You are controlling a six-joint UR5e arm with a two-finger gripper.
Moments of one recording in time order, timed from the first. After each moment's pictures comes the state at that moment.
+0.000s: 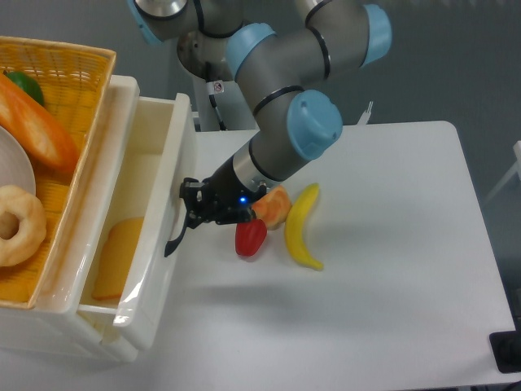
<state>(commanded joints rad) 2.42 -1.86 -1.55 -1.50 0.97 0.56</state>
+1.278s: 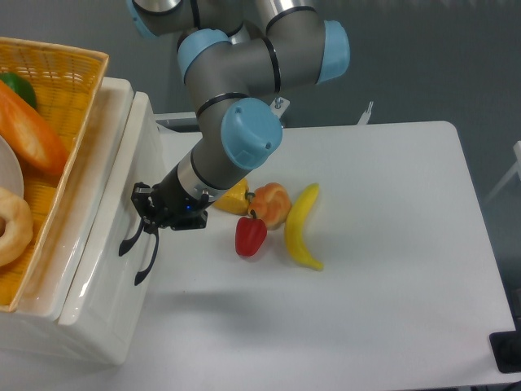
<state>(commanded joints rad) 2.39 -1.87 -1.54 -1.45 1.07 0.54</state>
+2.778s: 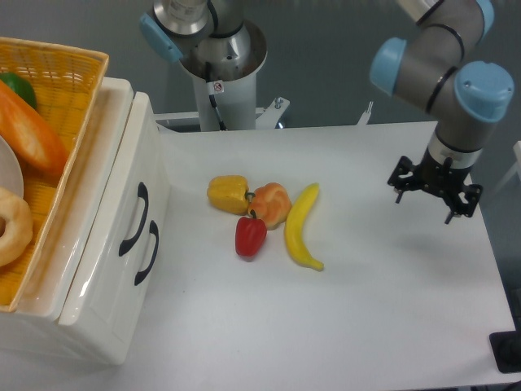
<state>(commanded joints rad) 2.91 -2.07 -1.49 -1.05 1.48 1.67</state>
